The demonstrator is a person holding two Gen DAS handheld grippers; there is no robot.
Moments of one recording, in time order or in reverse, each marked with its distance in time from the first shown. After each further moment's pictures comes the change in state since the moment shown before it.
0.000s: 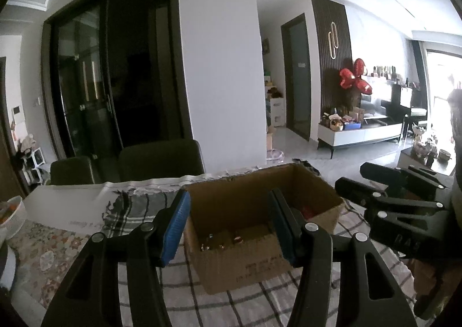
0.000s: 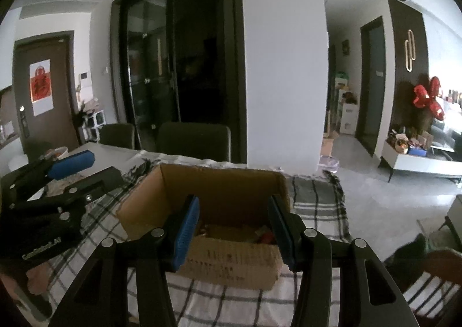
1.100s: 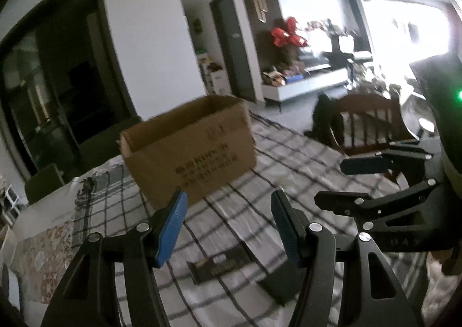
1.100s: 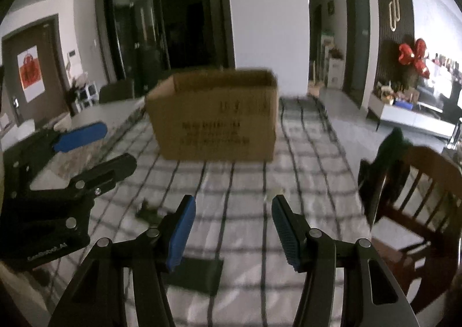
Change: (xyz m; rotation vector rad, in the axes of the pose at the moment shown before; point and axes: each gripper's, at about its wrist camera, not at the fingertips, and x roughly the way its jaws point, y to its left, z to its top) left arm -0.083 -0.060 -0.112 0.290 0.120 -0.237; right arm -0.088 0.022 -0.129 0.070 0.256 -0.041
